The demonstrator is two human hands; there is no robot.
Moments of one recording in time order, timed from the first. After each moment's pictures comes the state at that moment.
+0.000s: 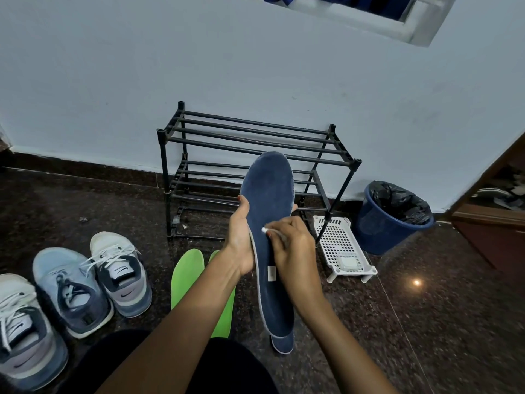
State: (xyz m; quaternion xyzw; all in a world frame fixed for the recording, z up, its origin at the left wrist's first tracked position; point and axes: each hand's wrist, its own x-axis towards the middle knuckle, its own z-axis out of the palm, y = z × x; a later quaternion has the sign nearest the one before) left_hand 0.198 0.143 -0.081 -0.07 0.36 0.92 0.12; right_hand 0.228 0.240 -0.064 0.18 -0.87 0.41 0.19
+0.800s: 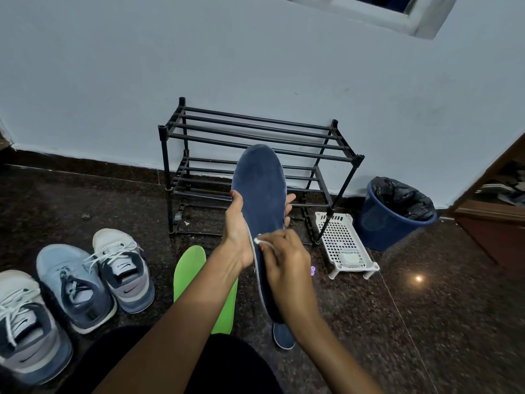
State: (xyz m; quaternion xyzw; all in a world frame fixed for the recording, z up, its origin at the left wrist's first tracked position) left_hand 0.198 0.143 -0.074 -0.07 0.30 0.95 0.09; right_hand 0.253 0.234 -0.077 0.19 -0.87 0.42 0.19
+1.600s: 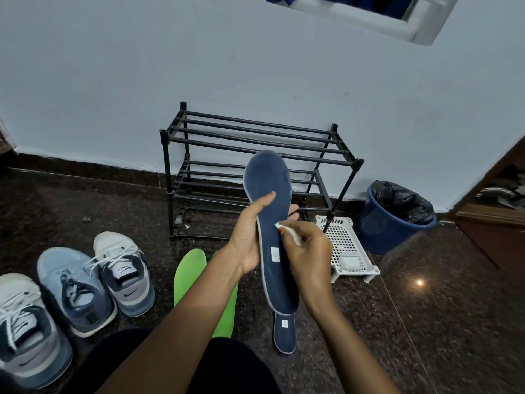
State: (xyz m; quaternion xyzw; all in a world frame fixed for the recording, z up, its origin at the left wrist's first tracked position) left_hand 0.204 0.144 -0.060 -0.08 0.36 0.92 0.14; right_hand 0.228 0.248 -0.062 0.06 -0.83 0.53 0.17
